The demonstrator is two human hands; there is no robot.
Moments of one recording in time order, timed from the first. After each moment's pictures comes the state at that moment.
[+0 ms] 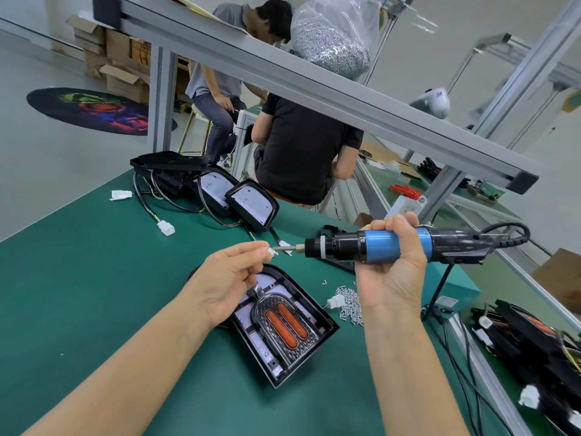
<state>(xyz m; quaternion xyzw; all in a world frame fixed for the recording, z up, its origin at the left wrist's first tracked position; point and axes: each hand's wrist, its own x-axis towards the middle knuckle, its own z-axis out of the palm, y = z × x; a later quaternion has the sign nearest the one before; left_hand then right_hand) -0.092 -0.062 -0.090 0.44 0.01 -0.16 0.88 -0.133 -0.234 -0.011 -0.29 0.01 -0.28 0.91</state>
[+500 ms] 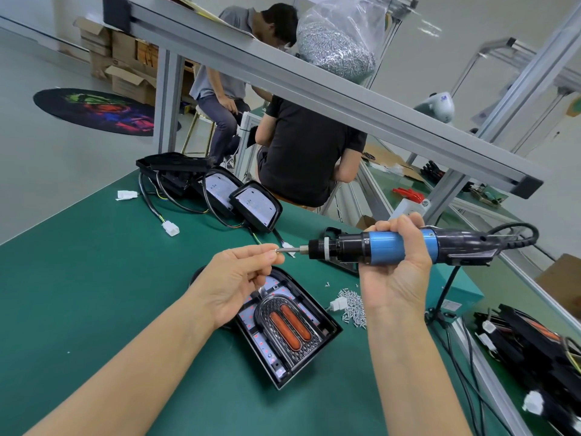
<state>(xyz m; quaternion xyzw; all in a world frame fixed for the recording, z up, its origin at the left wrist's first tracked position) -0.094 -0.061 -0.086 0.45 -0.02 -0.17 0.88 -0.134 -0.231 -0.008 -0.30 0.00 -0.28 0.91</state>
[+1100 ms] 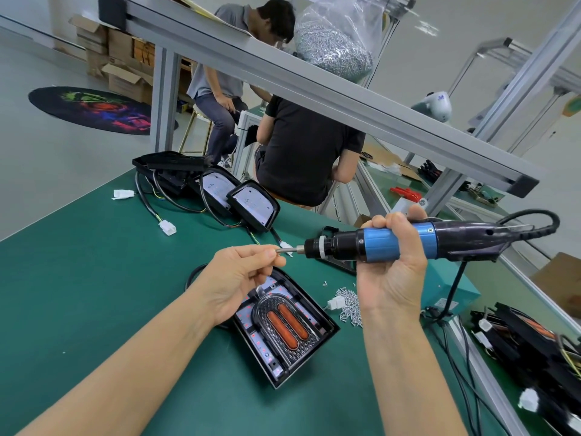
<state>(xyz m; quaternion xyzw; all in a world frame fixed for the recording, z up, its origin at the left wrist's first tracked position) -0.090 -0.065 -0.089 0.48 -0.04 -0.17 0.86 -0.137 -0.227 -0.011 -0.37 -0.07 -0.30 0.88</state>
